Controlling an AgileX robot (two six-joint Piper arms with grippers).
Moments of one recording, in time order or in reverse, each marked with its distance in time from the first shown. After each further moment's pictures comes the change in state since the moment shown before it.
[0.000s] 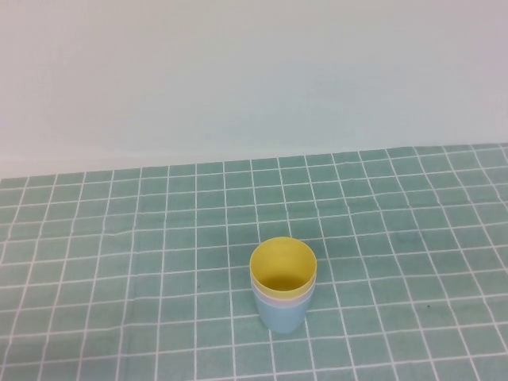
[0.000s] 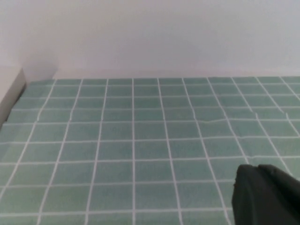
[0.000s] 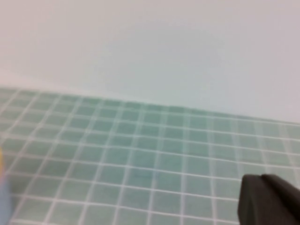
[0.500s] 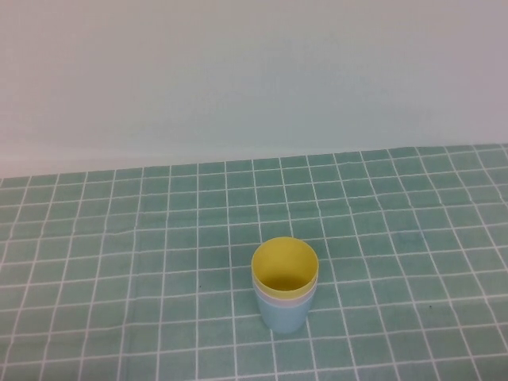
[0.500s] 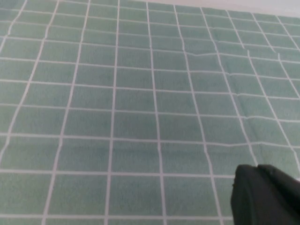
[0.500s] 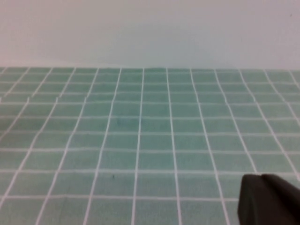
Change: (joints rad) right arm -0.107 -0.524 0.519 0.069 -0.096 -0.015; left arm 0.000 -0.018 0.033 -0.097 0.212 -0.009
